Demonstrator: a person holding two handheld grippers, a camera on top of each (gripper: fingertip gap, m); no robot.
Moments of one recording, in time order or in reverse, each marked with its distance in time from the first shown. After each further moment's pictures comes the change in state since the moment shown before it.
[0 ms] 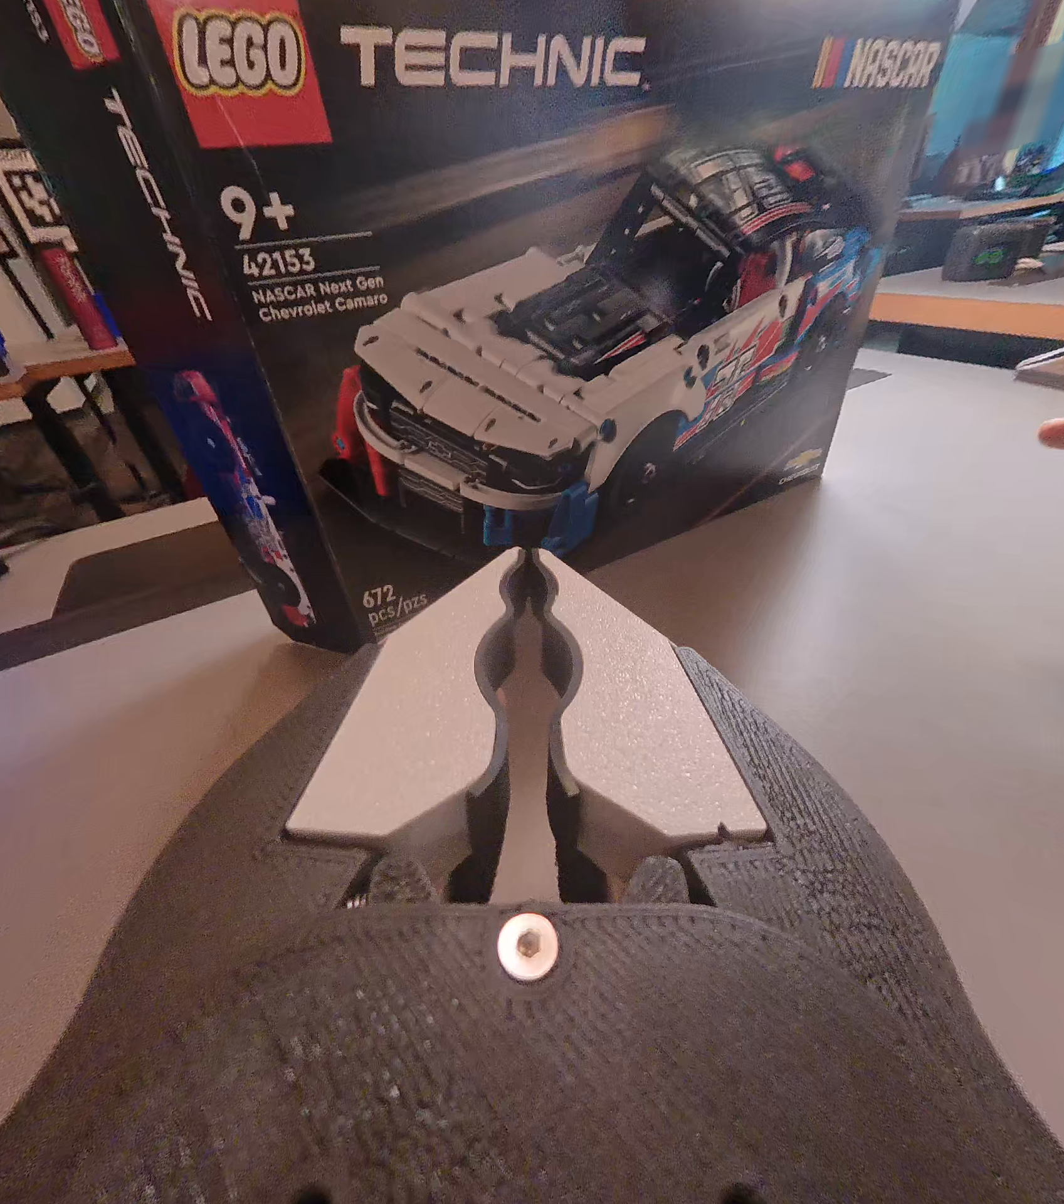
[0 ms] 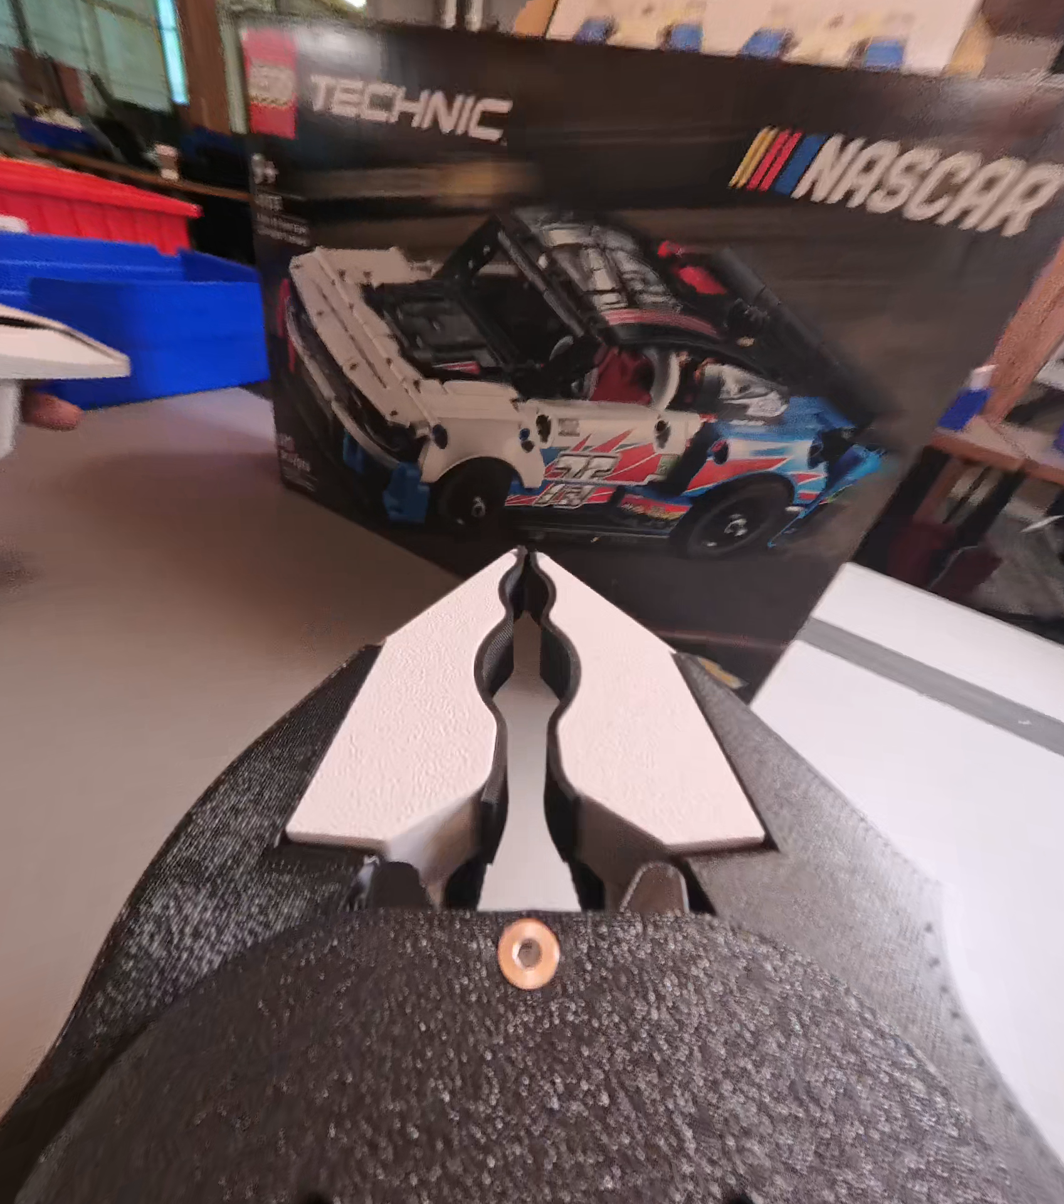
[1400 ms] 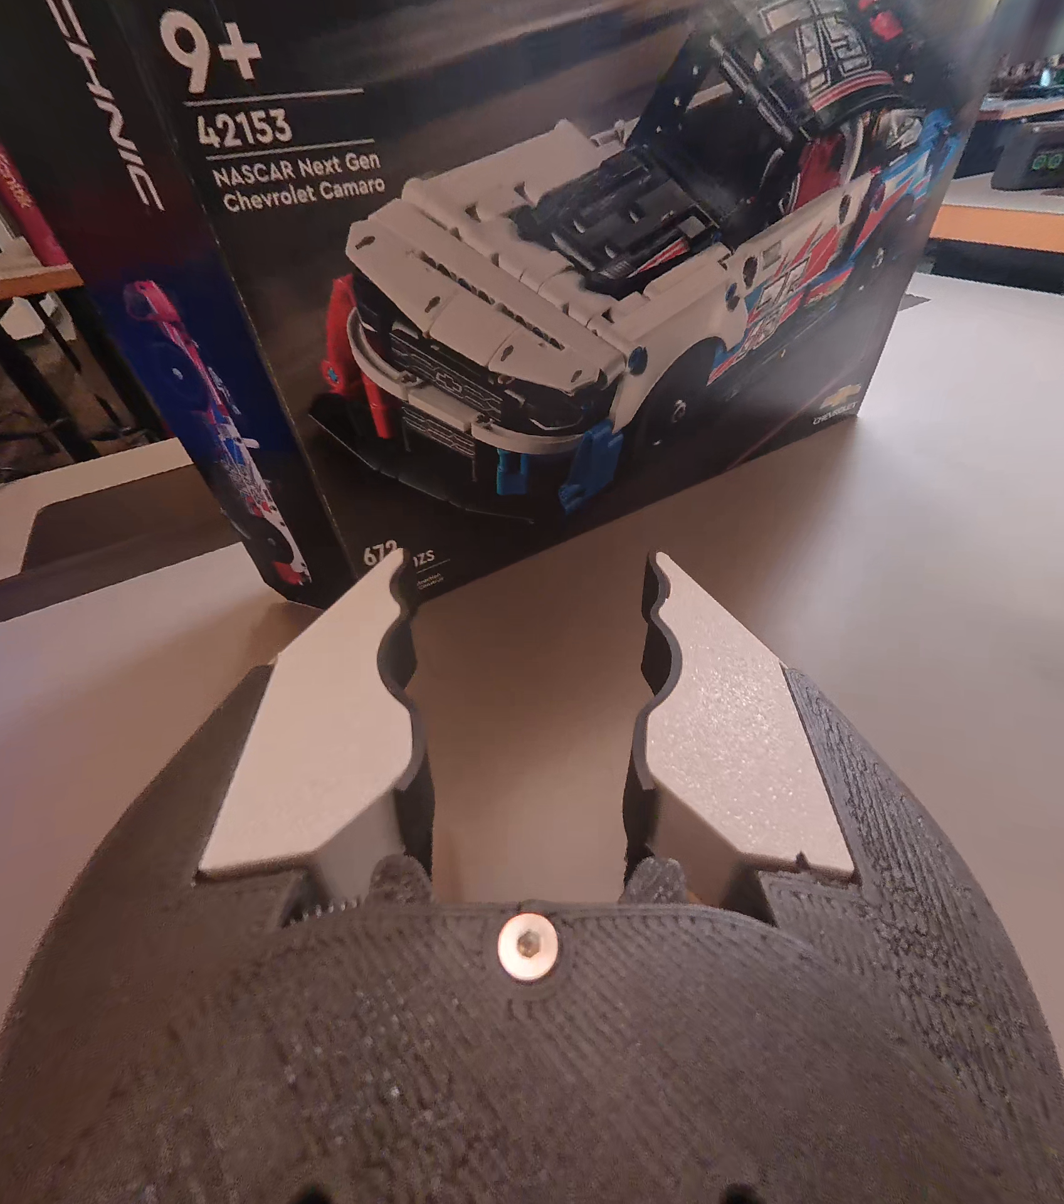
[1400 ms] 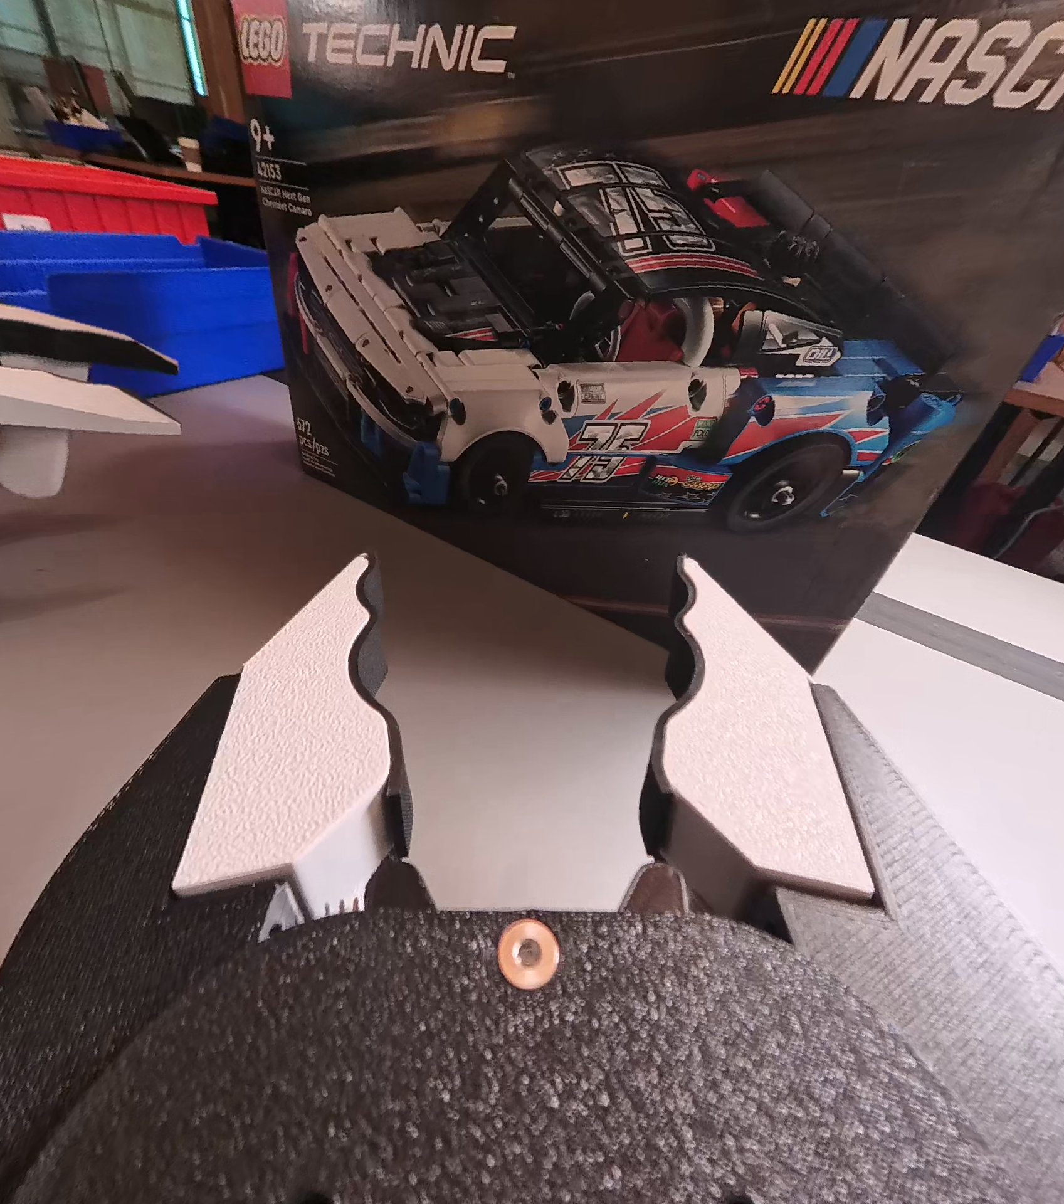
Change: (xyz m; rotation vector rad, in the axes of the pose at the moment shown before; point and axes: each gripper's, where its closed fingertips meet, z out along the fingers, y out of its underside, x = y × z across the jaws) left arm -0.011 0.023 0.016 -0.116 0.009 -0.011; right arm -0.006 0.014 0.011 -0.042 -0.047 0.062
